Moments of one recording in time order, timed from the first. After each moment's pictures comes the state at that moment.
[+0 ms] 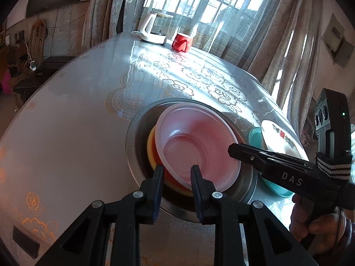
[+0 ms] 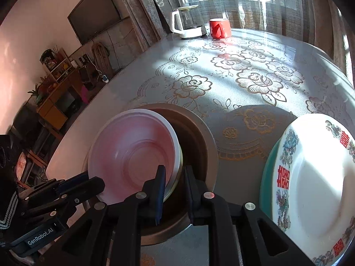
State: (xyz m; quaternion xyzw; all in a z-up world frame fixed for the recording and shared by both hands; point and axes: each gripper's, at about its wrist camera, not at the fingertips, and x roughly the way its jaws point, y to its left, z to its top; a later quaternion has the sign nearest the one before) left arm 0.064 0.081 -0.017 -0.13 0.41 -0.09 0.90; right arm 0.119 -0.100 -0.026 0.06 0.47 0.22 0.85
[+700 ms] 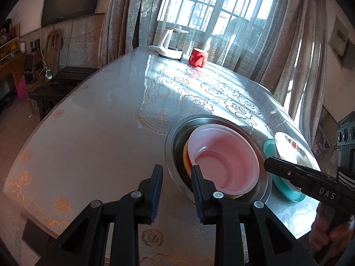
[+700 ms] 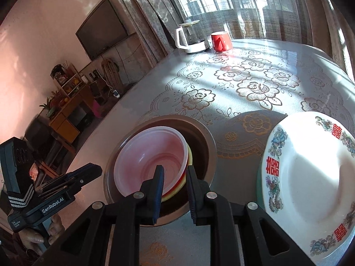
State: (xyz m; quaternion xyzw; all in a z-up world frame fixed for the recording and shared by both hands) left arm 0.047 0.104 -0.005 -0.11 0.38 -0.04 0.92; right arm 0.091 -0.106 -0.006 0.08 0.43 0.26 0.86
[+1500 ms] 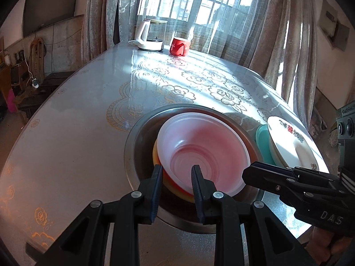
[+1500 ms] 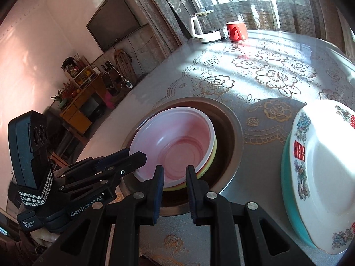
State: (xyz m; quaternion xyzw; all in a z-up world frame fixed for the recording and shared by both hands) left arm 0.072 0.067 -0.019 -0.07 0.40 -0.08 0.91; right arm 0.089 -0.100 -0.021 0.10 0.44 0.29 0.84
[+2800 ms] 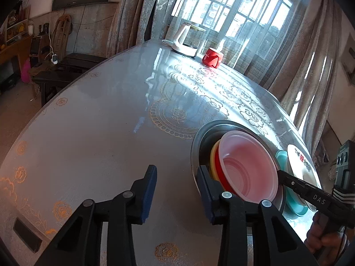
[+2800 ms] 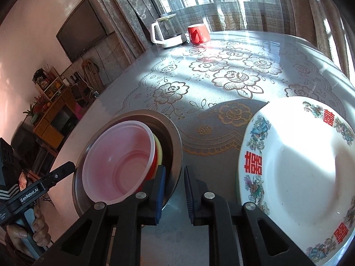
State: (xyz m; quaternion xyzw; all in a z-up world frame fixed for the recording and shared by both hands) left arm 0.068 0.131 -0.025 -0.16 0.39 -0.03 0.91; right arm 0.113 -0.126 -0.034 0.09 0.45 0.19 0.87
